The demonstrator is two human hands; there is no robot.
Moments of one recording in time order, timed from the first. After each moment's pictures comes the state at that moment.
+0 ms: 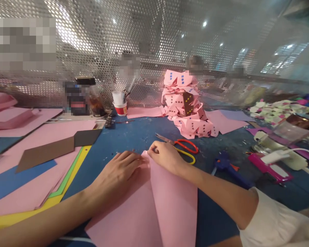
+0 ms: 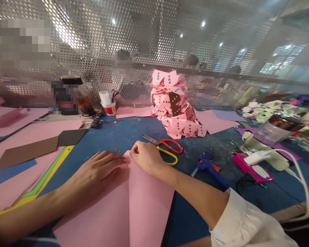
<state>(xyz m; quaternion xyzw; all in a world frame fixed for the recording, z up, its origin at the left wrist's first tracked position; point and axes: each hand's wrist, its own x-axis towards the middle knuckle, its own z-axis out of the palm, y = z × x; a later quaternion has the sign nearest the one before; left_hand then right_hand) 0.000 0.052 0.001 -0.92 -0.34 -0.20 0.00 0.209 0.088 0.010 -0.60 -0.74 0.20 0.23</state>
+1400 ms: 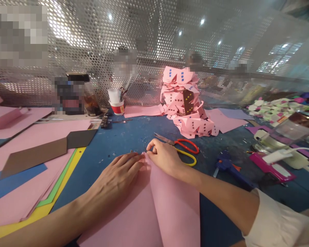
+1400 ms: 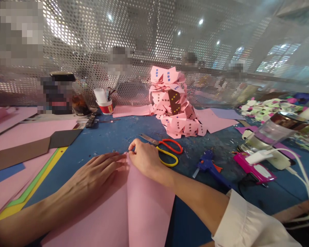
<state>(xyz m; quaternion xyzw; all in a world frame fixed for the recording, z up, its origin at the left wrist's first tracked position) -0.002 0.056 -0.009 -0.93 -0.34 -0.16 0.03 0.206 0.092 0.004 -0.61 -0.73 0.19 0.23</state>
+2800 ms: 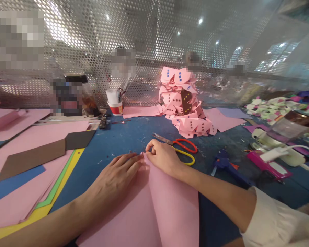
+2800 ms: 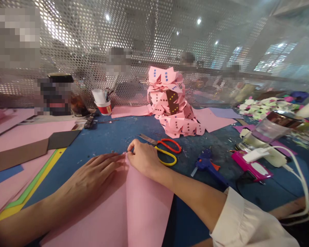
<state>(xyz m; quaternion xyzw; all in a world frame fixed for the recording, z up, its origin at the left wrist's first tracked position) -0.005 0.058 -0.011 -0.93 -0.33 -0.12 0.07 0.205 0.092 -0.001 -0.61 -0.73 0.19 0.24</state>
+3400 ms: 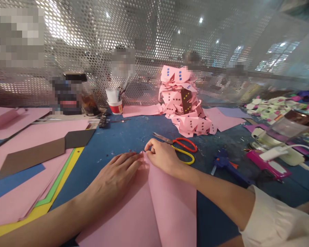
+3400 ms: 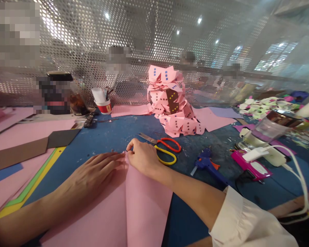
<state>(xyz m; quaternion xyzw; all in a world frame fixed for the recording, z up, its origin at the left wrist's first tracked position) -0.004 0.058 -0.012 -0.93 -0.33 -0.13 0.07 0.205 0.091 -0.001 -0.61 -0.74 0.18 0.23</state>
